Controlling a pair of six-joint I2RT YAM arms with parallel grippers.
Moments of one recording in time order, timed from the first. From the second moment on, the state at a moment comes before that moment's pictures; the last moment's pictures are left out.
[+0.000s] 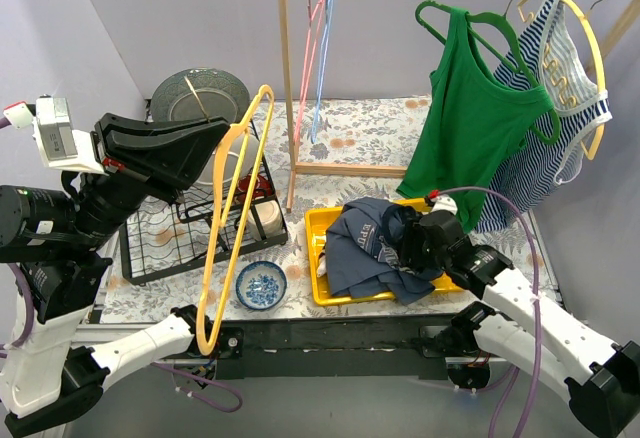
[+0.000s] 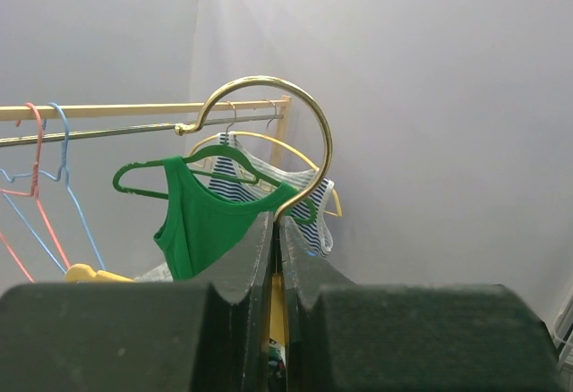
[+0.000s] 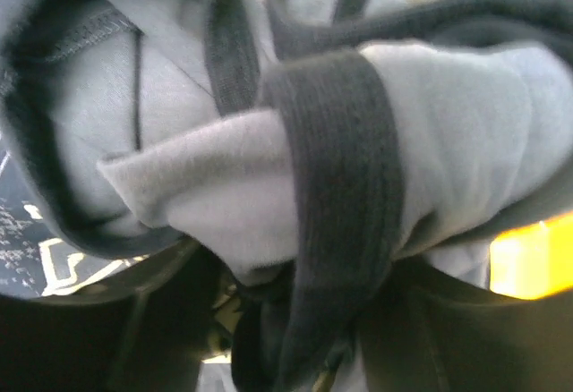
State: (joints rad) left arm -0.74 0.85 1.65 -0.22 0.21 -0.34; right arm 0.65 0.77 0.50 -0.54 0.19 0.60
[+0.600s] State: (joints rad) left arm -0.74 0.86 1.66 -0.24 0.19 -0.32; right arm 0.65 0.76 0.84 -0.93 0.19 0.59
